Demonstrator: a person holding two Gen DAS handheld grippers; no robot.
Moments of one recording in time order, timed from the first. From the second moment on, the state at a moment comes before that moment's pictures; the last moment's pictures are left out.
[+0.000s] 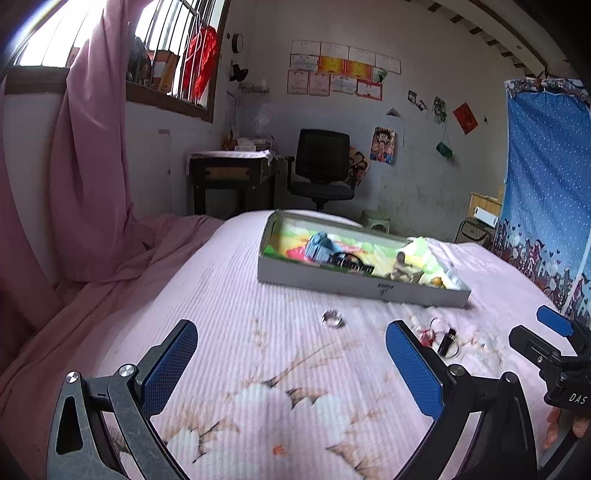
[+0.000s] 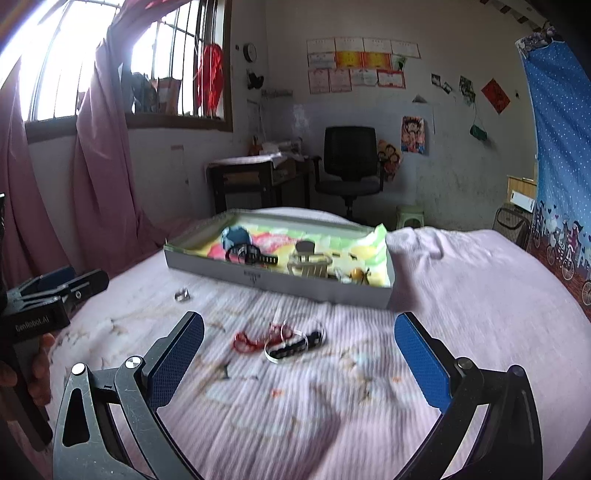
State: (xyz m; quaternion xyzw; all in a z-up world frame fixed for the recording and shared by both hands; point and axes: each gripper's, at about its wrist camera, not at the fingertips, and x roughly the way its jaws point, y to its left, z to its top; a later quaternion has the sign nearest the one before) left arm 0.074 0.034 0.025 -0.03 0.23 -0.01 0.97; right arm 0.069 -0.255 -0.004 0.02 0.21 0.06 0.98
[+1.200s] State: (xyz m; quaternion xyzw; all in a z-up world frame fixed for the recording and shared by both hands) left arm 0.137 0.025 -0.009 -0.01 0.34 -0.04 0.94; right arm 0.129 -0.251 -0.049 0.05 0.34 0.10 0.93
